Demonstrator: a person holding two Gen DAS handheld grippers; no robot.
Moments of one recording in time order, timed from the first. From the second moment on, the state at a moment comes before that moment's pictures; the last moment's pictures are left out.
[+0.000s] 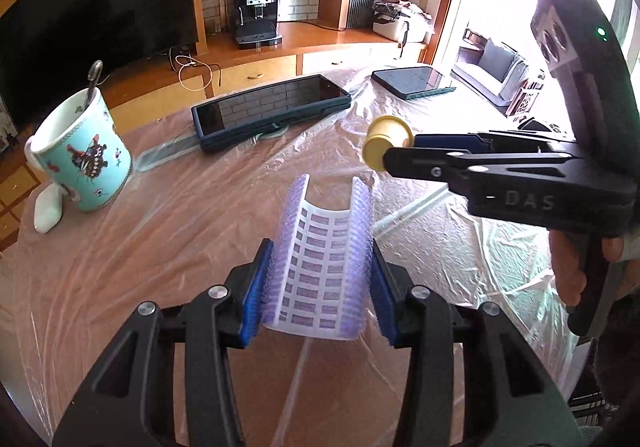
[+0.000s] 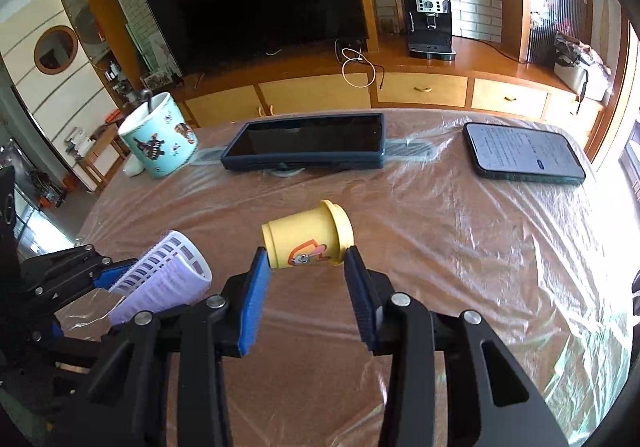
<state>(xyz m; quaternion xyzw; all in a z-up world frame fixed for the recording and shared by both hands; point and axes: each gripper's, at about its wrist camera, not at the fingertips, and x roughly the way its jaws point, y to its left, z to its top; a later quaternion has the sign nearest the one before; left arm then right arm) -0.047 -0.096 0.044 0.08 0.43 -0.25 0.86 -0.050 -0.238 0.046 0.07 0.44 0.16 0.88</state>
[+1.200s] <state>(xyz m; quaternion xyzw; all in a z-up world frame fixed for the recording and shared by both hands) -0.220 -0.076 0.083 0.06 0.40 -0.28 0.87 -0.261 -0.266 0.080 0.08 0.41 0.29 0.86</state>
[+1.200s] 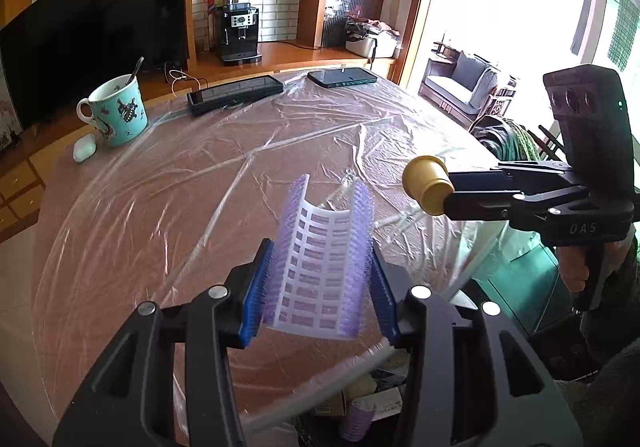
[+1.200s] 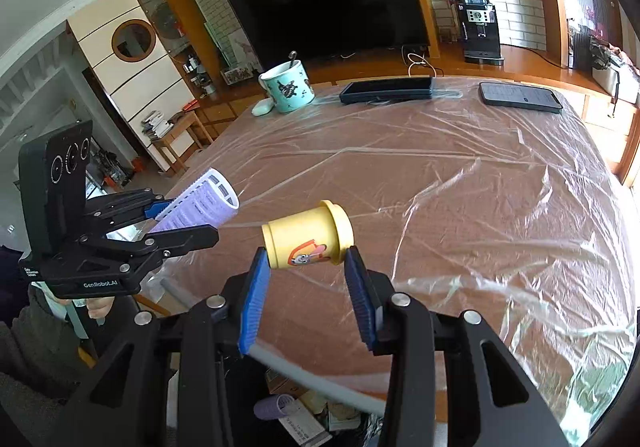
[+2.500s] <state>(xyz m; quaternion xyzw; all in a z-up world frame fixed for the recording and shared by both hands) -0.330 -0.091 0.003 0.12 0.48 -0.28 0.82 -0.375 -0.242 0.016 0.03 0.50 0.32 0.81</state>
